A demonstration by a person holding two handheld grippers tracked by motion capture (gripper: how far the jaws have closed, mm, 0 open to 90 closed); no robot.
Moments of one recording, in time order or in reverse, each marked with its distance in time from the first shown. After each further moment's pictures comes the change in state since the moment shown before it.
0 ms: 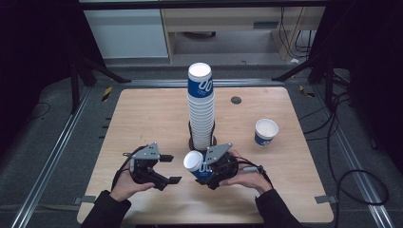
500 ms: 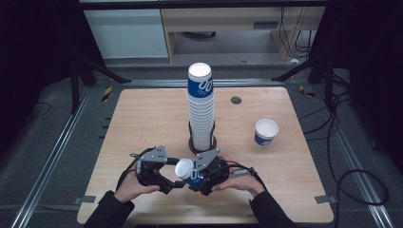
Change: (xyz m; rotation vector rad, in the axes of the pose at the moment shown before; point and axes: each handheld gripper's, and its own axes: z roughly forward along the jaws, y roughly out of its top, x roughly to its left) left arm -0.010 0.005 0.015 0.060 -0.040 0.040; right arm 0.013 0.008 0.024 0.036 0.067 -0.059
